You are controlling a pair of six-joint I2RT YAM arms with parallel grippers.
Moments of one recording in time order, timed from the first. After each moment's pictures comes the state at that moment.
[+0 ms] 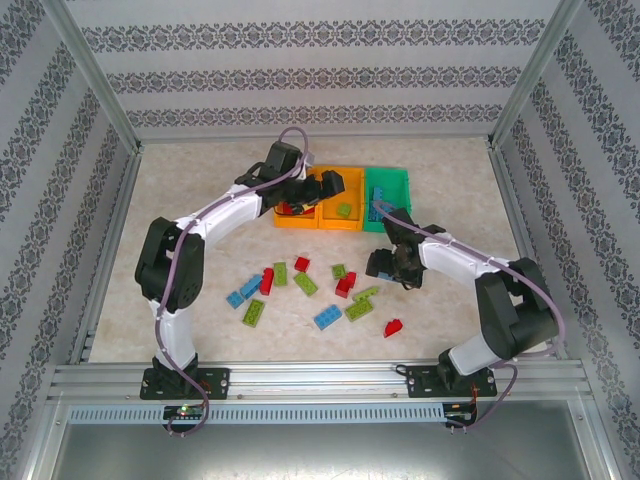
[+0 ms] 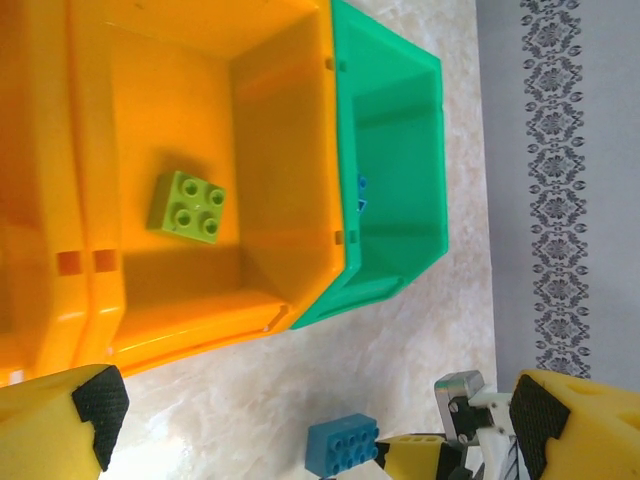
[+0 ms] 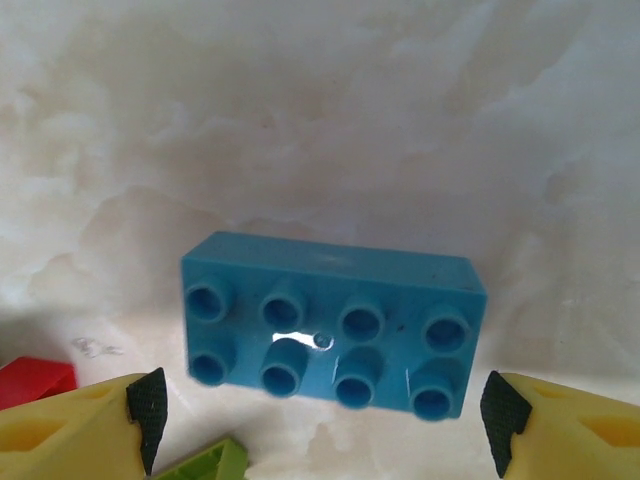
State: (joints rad) left arm -0.45 1.93 1.51 -0.31 0.46 -0.77; right arm 0.38 1.54 0.84 -0.68 -0.07 0.66
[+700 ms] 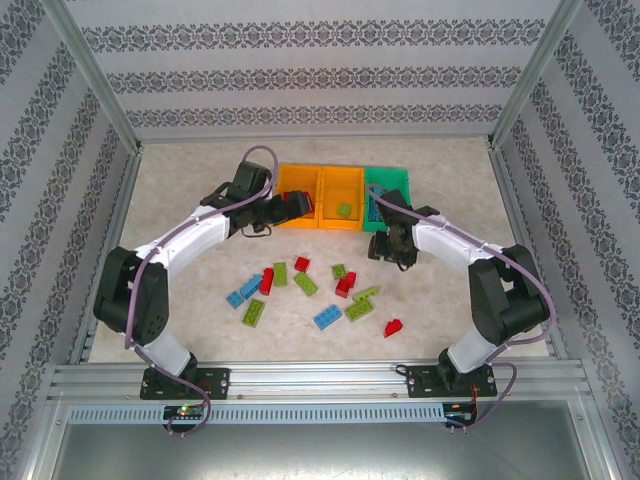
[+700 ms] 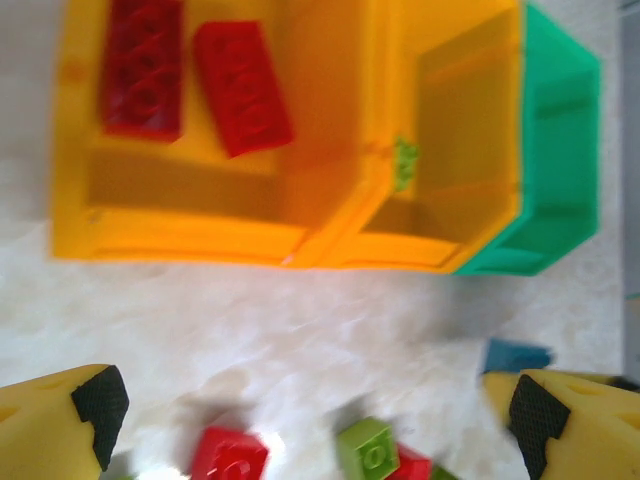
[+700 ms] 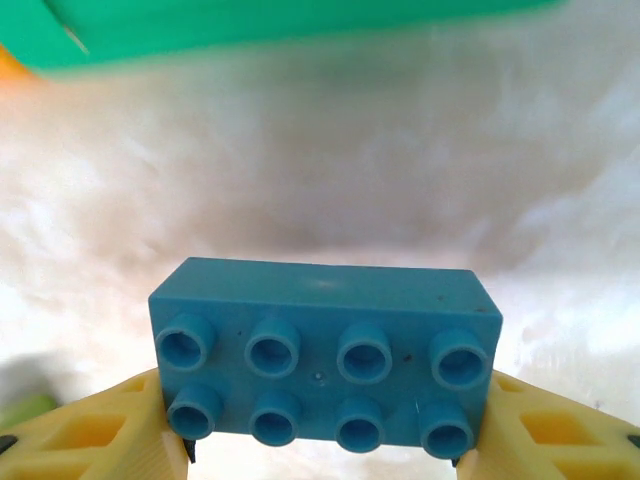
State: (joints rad) left arm -0.38 1.62 1.18 -0.42 0.26 -0.68; right arm 0.37 1.61 1.05 -0.73 0.02 0.58
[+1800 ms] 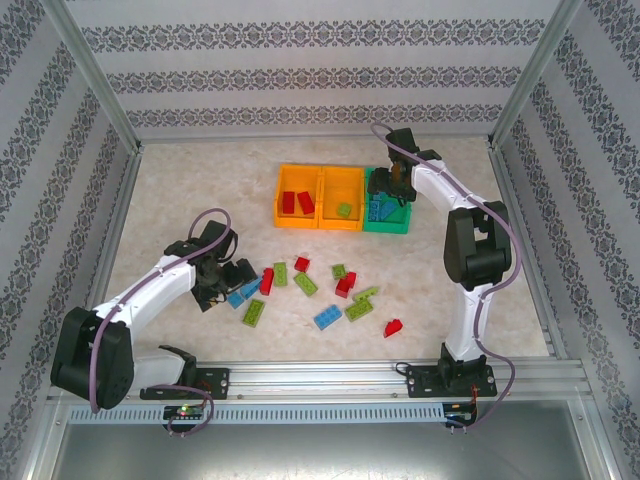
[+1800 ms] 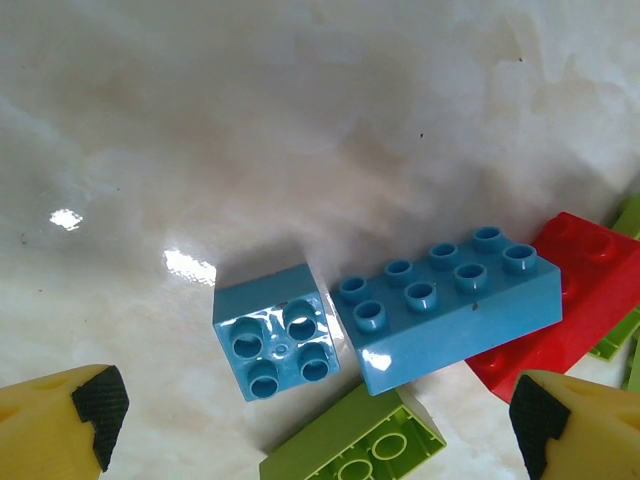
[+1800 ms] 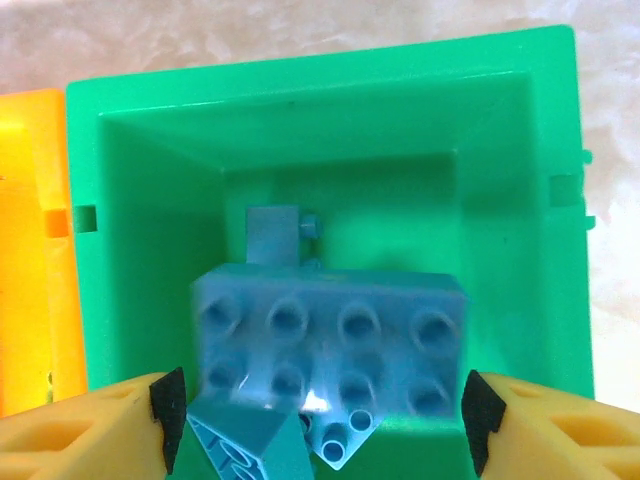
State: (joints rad) left arm -0.30 1.26 0.75 -0.84 0.10 -0.91; right arm 0.20 2.03 1.65 -0.72 0.00 0.39
